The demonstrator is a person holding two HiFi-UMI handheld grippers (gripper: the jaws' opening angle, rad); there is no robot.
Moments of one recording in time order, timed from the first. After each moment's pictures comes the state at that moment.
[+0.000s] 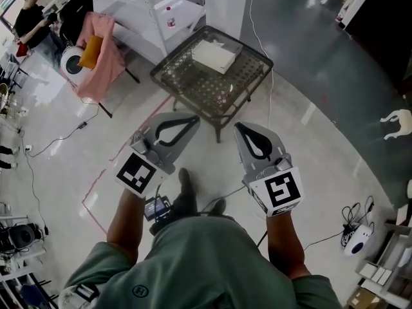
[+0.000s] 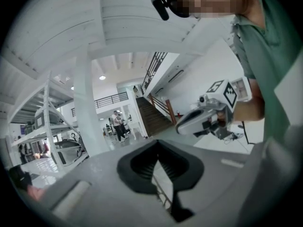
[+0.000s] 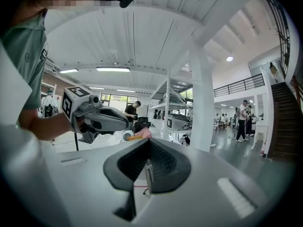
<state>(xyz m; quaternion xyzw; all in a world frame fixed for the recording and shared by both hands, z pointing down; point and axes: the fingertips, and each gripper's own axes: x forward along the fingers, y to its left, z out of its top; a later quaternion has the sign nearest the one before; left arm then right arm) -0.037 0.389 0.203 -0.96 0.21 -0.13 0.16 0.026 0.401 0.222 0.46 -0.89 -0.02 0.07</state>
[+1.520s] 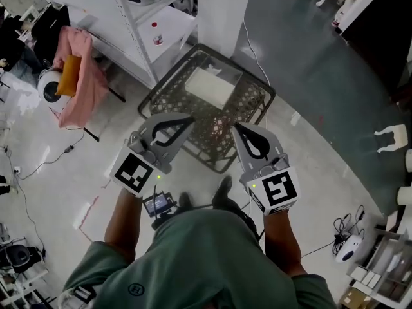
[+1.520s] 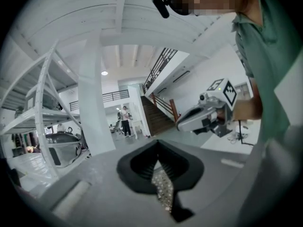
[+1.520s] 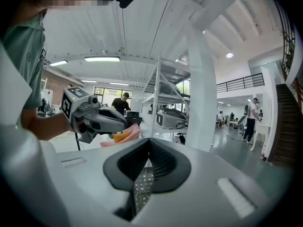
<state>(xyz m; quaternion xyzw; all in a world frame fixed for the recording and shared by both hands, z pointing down) -0.055 0.051 0.227 -0.97 0.19 -0.12 0.13 0.014 0.068 0.239 0.48 -0.87 0.00 0.10</state>
